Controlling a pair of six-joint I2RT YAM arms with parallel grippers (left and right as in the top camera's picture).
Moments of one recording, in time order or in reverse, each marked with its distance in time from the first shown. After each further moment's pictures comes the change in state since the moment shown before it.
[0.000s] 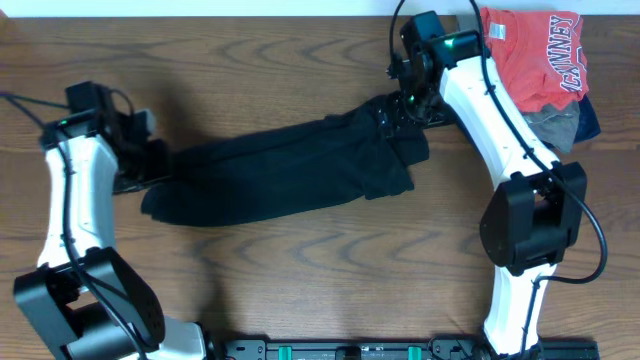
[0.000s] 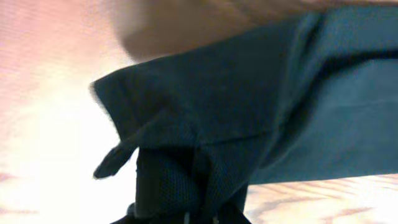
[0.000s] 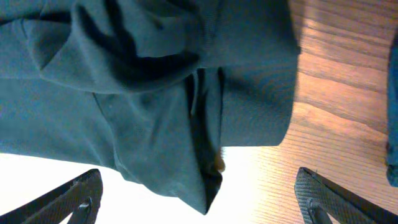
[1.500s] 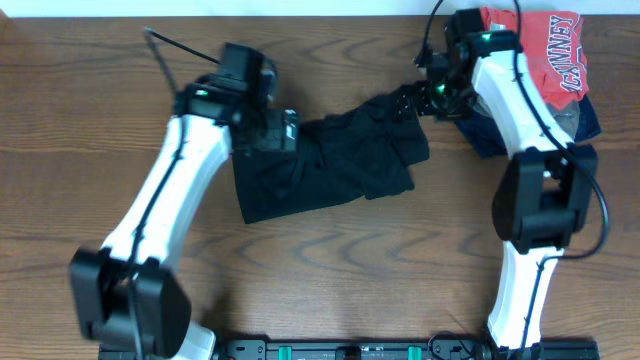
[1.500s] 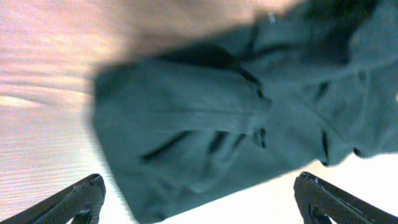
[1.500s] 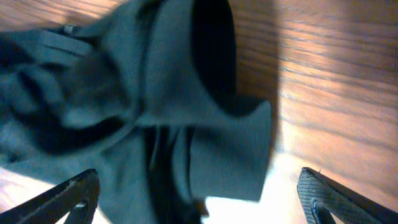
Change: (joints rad) left arm -0.516 0.023 0.160 0.081 -0.066 -0.259; right arm -0.158 0.122 -0.002 0.124 -0.223 -0.081
